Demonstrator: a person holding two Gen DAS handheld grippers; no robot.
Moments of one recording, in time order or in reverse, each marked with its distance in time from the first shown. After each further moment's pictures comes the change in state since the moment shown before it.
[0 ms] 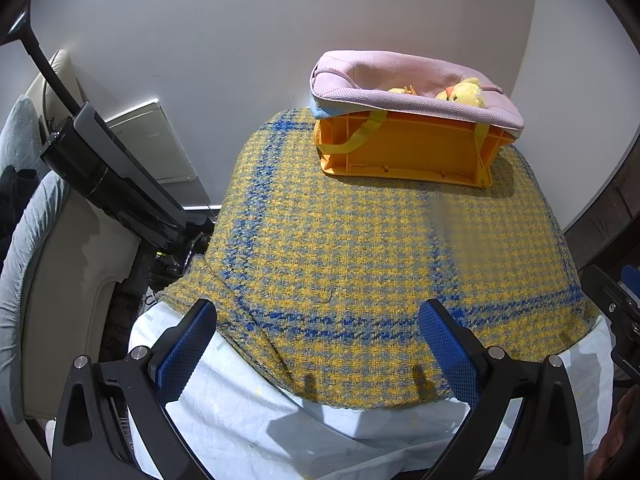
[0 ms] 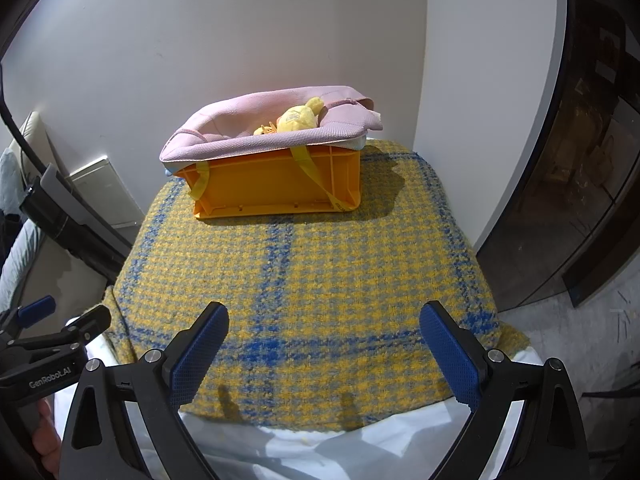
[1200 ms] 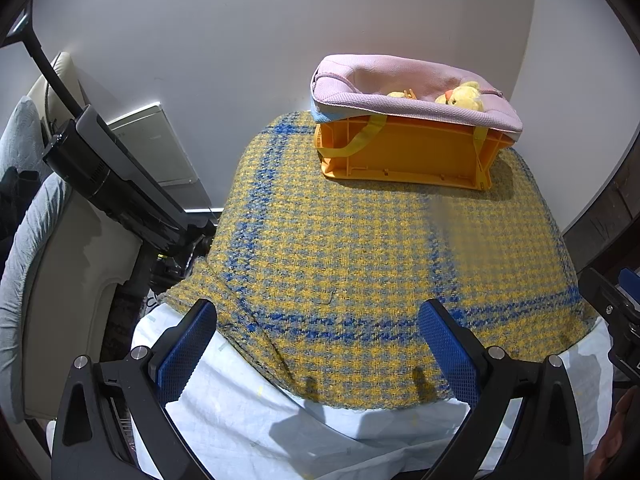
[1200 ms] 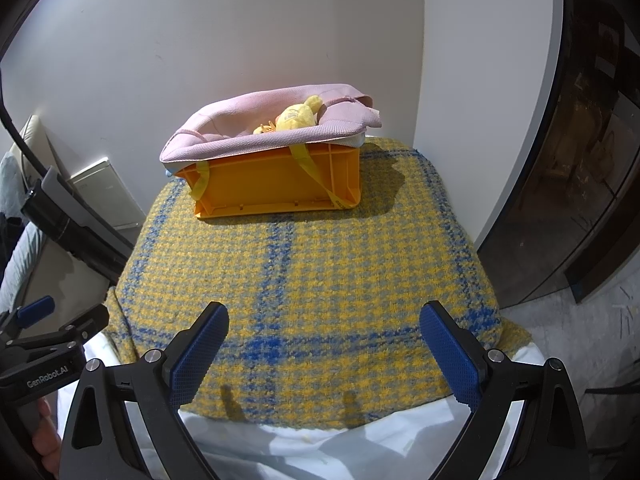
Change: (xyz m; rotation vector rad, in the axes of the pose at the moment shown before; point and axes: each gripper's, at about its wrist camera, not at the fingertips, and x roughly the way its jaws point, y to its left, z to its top) left arm -0.003 0.000 0.000 0.052 -0.015 -0.029; right arm -0.003 -0.002 -0.003 0.016 0.002 0.007
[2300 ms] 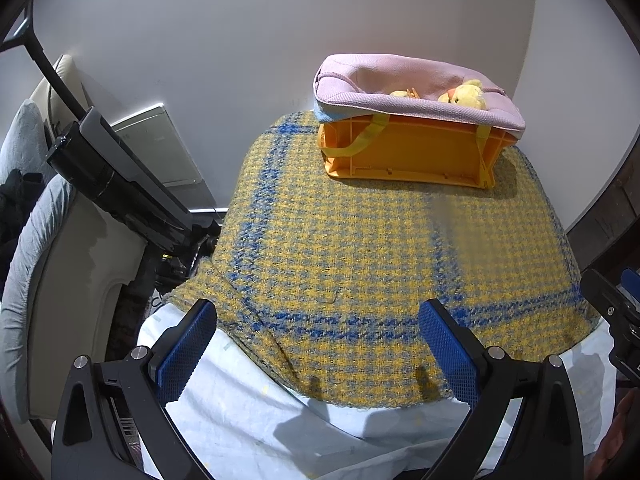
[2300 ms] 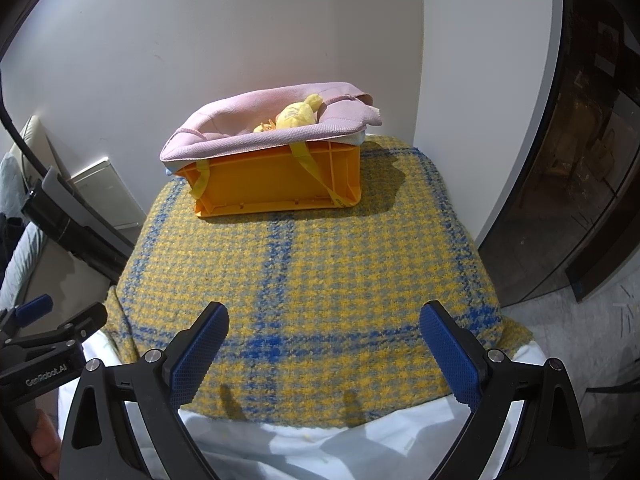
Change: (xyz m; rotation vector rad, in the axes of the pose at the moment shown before) left arm -0.002 0.000 0.001 0.062 -0.006 -0.015; right arm 0.001 0.001 -0.002 0.013 0.006 0.000
